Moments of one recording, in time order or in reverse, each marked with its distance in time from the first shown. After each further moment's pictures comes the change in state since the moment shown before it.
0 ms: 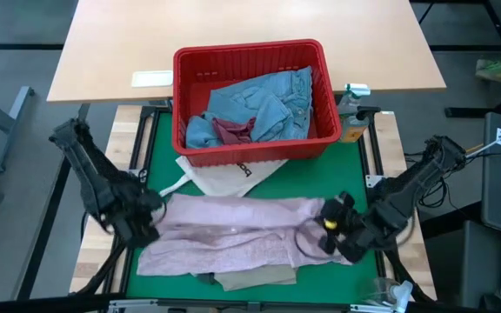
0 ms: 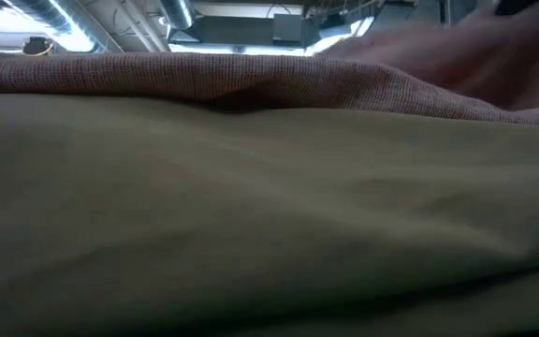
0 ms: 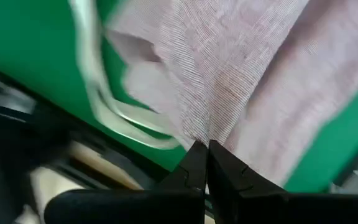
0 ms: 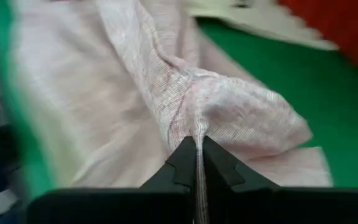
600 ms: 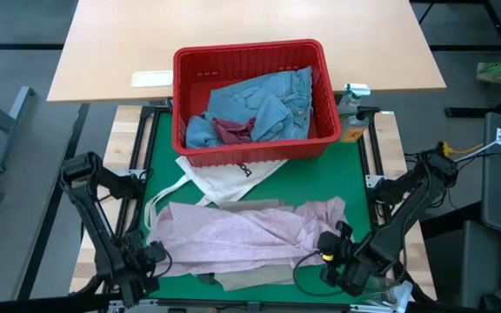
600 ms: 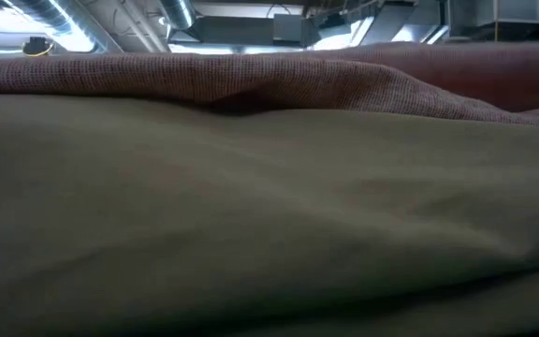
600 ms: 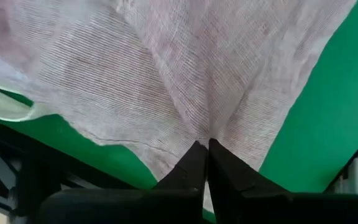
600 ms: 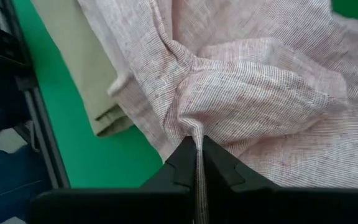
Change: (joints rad) left arm -0.242 0.465 0.000 0.356 0.078 -0.107; right arm 0.142 0.212 -0.009 0.104 -0.145 0.121
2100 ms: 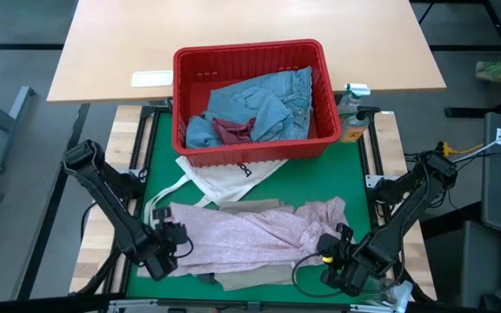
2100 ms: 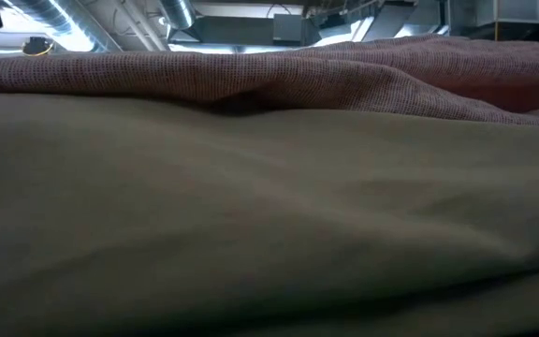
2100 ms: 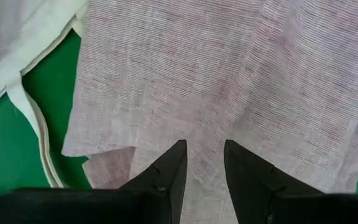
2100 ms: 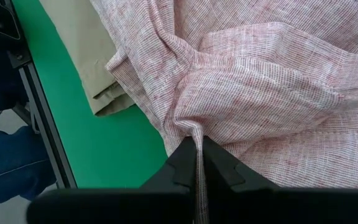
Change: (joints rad) left arm 0.261 -0.111 0.000 -0.080 -0.245 0.502; right arm 0.000 0.012 0.000 -0.002 -0.073 -0.002
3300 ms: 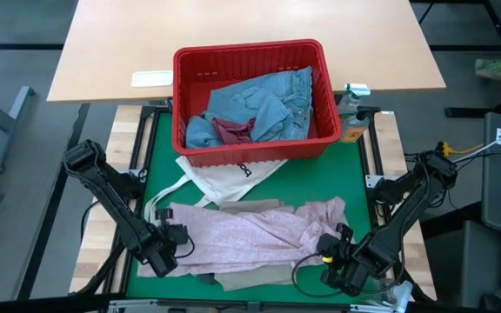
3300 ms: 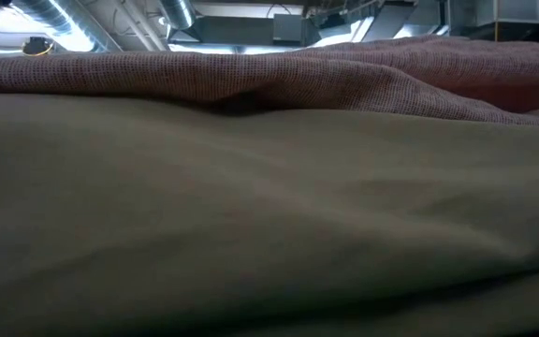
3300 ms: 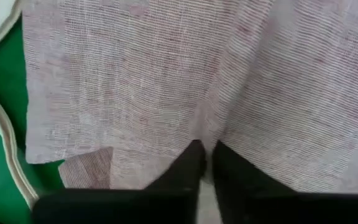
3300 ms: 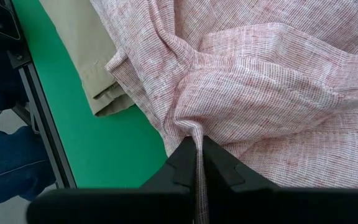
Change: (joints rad) left arm 0.017 -0.001 -0.115 0.124 0.077 0.075; right arm 0.000 0.000 0.000 0.000 0.002 -0.002
